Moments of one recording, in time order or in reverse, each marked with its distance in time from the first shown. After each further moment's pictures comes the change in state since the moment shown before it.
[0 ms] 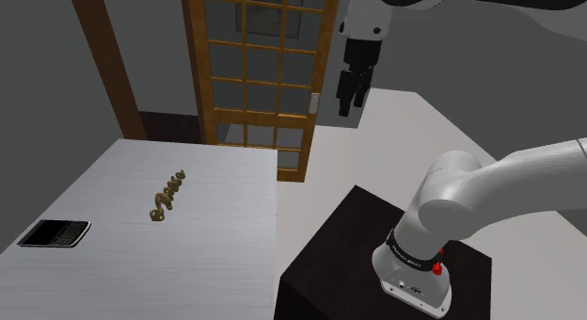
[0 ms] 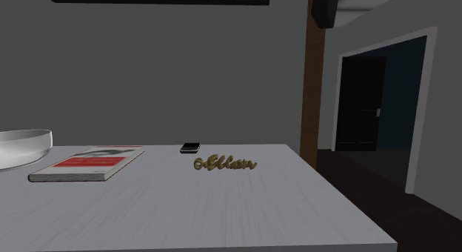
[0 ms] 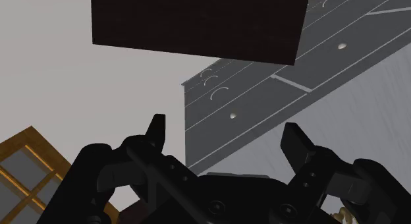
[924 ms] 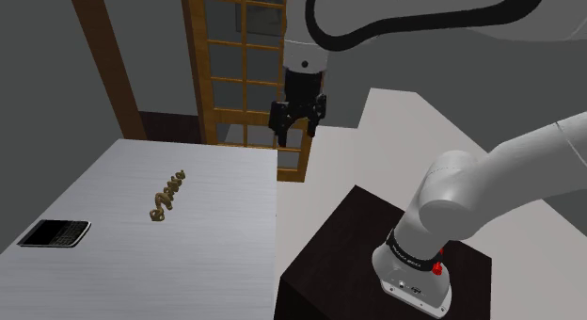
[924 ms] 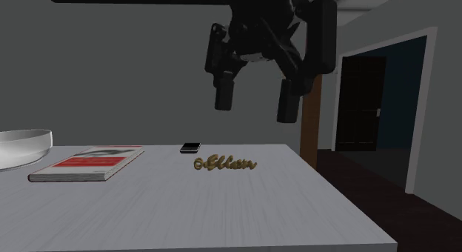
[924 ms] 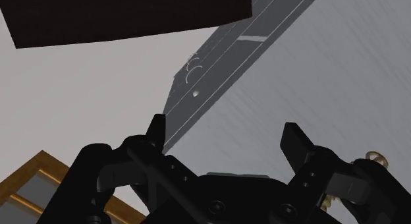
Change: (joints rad) arm 0.017 0.198 0.277 -0.019 0.184 0.271 0.432
